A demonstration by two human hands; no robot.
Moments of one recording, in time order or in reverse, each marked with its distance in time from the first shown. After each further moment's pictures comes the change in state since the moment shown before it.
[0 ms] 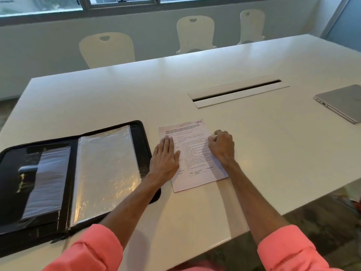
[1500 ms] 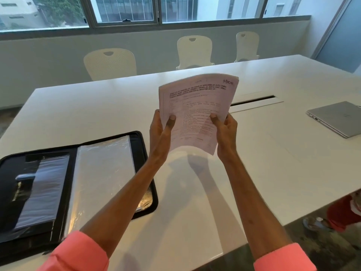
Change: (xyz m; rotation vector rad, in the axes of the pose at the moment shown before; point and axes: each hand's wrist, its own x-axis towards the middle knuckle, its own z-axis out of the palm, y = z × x) left_hand -0.001 0.059 -0.130 -1.325 0.599 0.221; right_hand 0.000 -0.064 -0.074 1.213 0.109 -0.105
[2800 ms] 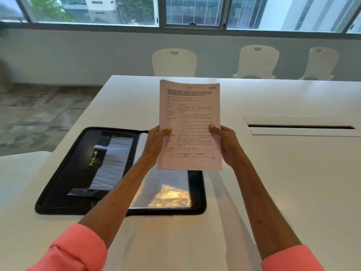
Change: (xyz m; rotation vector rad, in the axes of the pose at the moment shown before) left_hand -0.007 0.014 -0.207 0.139 0.176 -0.343; right_hand -0.024 0.045 0.152 -0.029 -0.610 0.376
